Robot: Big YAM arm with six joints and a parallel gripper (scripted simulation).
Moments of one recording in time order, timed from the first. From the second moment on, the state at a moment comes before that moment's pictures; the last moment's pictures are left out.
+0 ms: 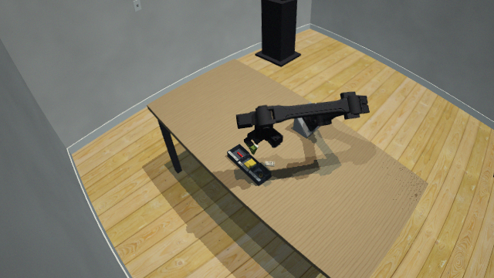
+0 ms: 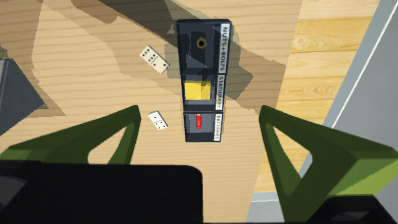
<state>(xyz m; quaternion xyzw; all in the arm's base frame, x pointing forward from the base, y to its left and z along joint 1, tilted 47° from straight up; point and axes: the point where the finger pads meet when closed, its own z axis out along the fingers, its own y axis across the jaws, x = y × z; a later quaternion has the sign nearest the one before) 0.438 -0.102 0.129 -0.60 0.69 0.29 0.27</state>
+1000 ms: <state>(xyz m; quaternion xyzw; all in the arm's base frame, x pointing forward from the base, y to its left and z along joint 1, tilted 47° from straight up) 0.437 -0.103 0.129 -0.60 0.69 0.29 0.27</state>
